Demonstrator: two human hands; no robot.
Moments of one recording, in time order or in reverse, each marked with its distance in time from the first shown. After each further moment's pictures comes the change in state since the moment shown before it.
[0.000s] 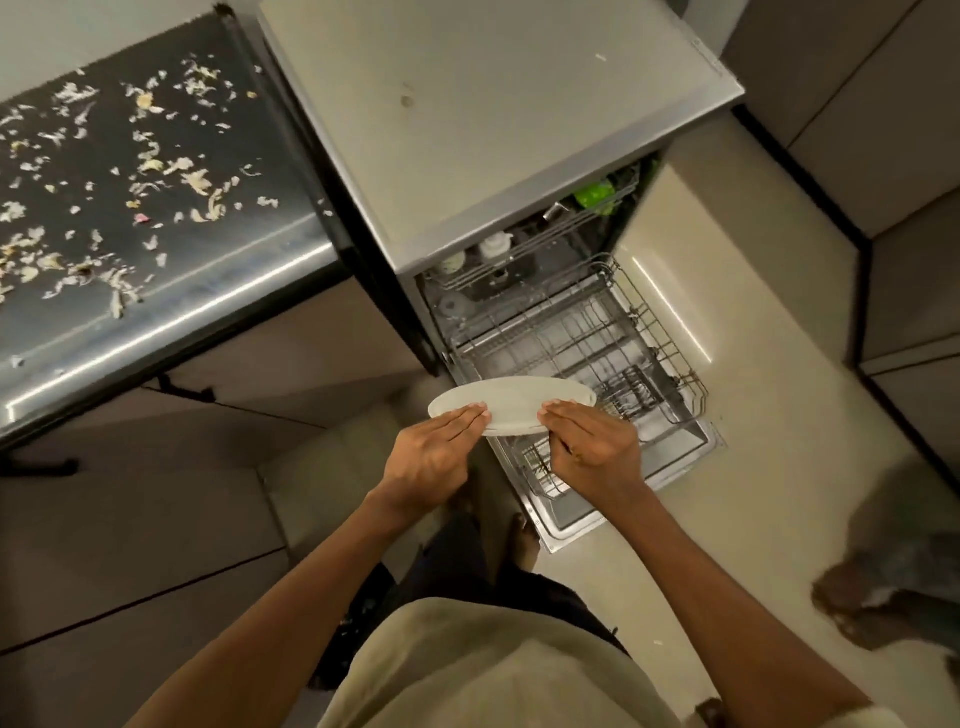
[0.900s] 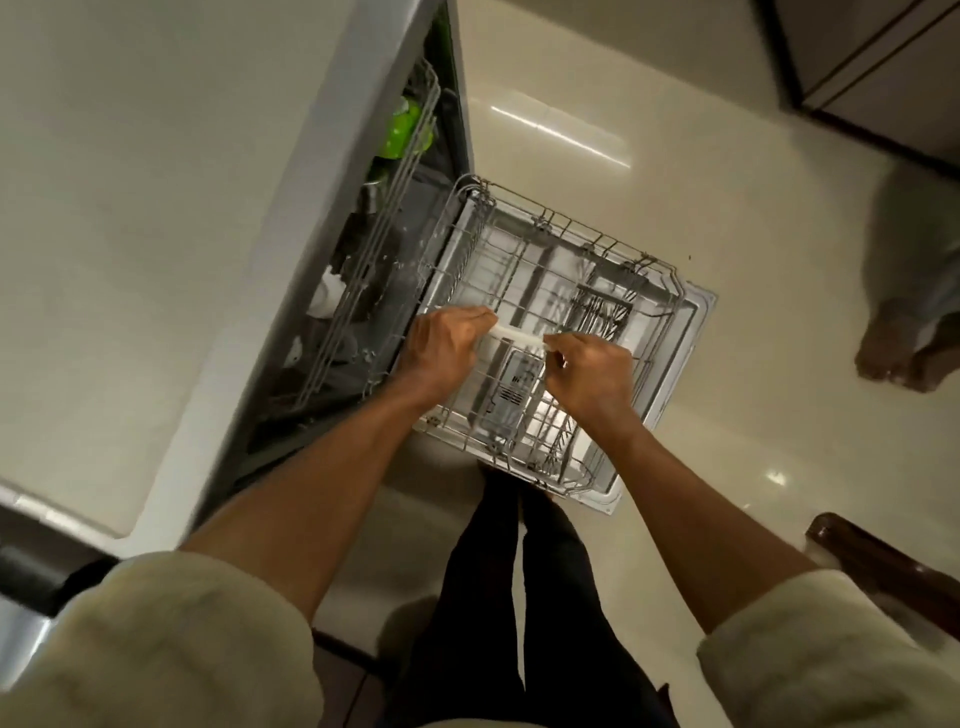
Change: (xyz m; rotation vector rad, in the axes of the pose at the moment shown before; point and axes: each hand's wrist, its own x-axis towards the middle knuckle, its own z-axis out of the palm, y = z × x) left_hand 0.267 -0.129 0.267 -0.136 -0.573 0.252; right_hand -0.018 0.221 0.123 -0.296 -0.045 0.964
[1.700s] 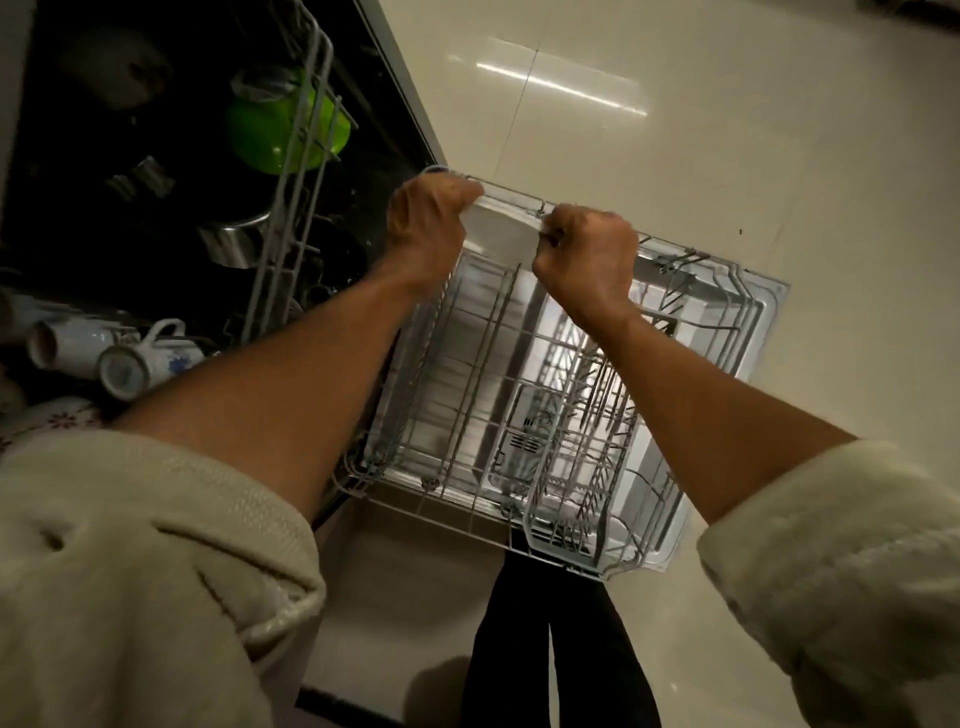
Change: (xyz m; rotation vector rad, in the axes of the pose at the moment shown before) left_hand 0.222 -0.113 0.094 0.141 0.072 0.001; right_hand 0.189 0.110 0.138 0.038 0.140 0.261
